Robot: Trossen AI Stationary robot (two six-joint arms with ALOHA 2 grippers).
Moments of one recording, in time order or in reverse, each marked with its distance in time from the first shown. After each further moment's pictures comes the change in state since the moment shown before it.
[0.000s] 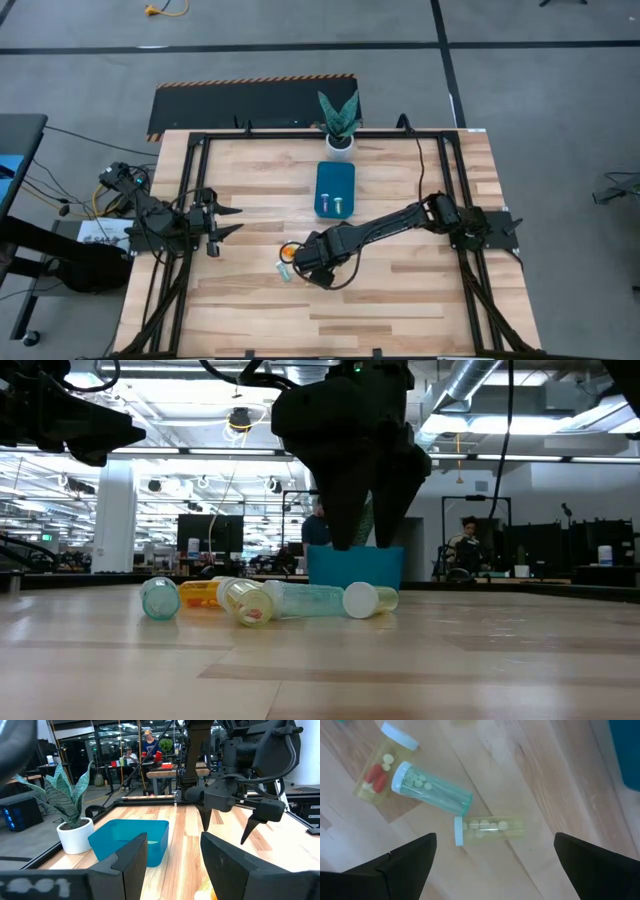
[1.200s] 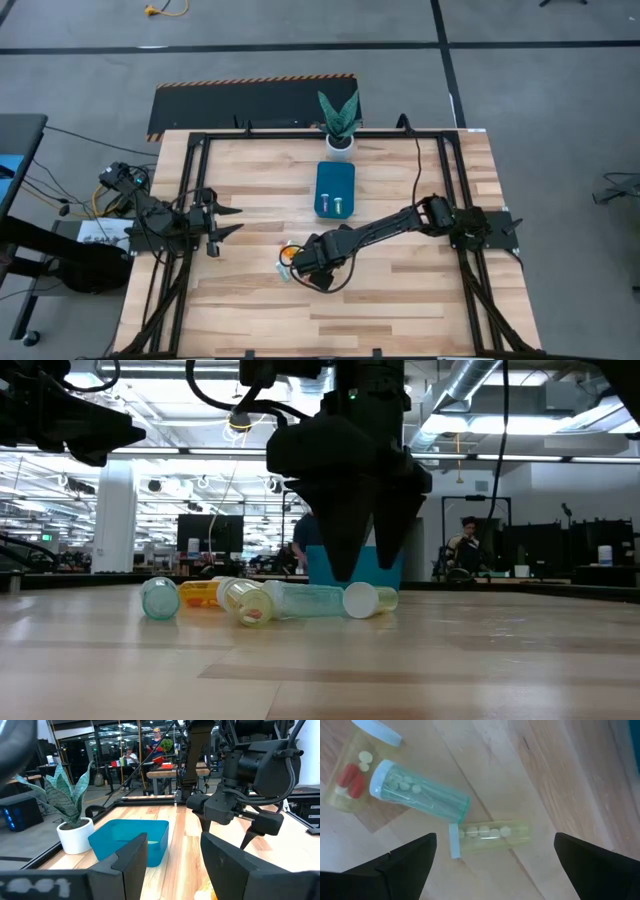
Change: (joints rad) left arm 0.000 0.000 0.000 0.000 0.000 0.000; right arm 0.002 0.050 0.000 0.008 0.003 0.023
